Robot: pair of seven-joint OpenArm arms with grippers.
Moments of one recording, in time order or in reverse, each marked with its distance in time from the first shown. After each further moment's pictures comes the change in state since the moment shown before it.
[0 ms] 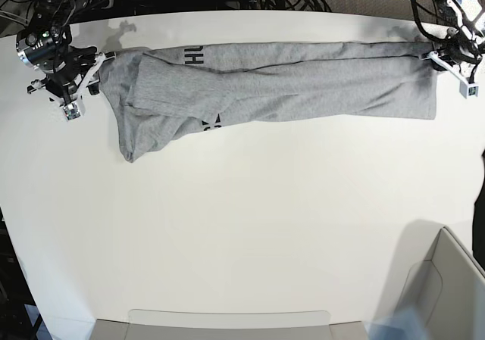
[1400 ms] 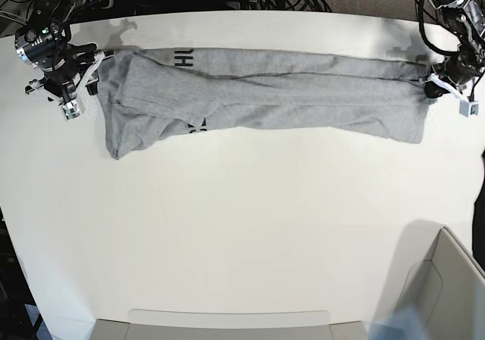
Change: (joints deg) left arm -1.5 -5.2 6.6 -16.0 -14.1 -1.2 -10.8; right arm -0.9 0.1 0.1 2.7 0.2 0.0 0.0
